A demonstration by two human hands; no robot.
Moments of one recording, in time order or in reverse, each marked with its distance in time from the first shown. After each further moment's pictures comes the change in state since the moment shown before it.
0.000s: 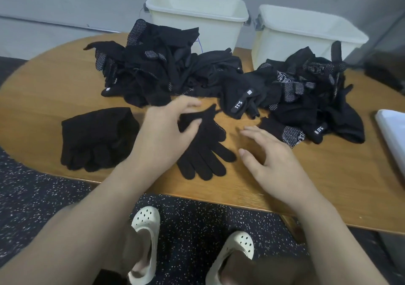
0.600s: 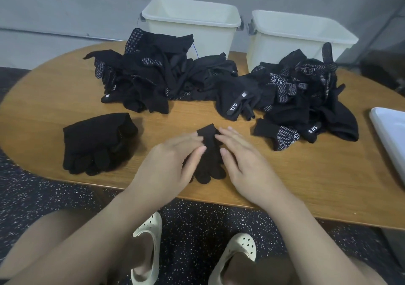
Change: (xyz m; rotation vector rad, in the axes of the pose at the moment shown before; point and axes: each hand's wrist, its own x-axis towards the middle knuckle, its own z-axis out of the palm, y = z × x) left_hand -0.042 -0.004 0.009 0.129 -0.205 0.151; right_hand 0.001 -0.018 0.029 0.030 -0.020 -0.127
